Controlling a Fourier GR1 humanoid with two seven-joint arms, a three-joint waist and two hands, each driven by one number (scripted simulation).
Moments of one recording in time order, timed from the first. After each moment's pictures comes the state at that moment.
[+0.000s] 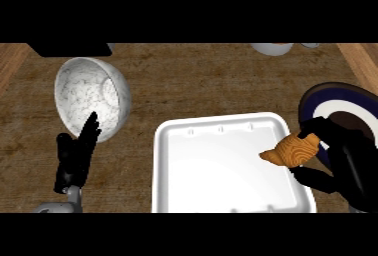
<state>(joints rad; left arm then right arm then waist) -0.02 0.17 -0.06 -1.48 -0.02 0.20 0.24 0.02 -0.47 0.22 -1.86 0.95 -0.29 0.15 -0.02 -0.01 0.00</state>
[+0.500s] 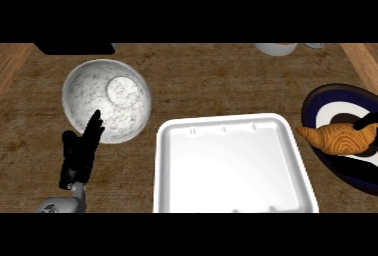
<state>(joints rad) -0.05 0.15 -0.05 -1.43 -0.03 0.19 0.21 0.04 -0.50 -0.05 -1.85 0.78 -0.28 0.10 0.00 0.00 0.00</state>
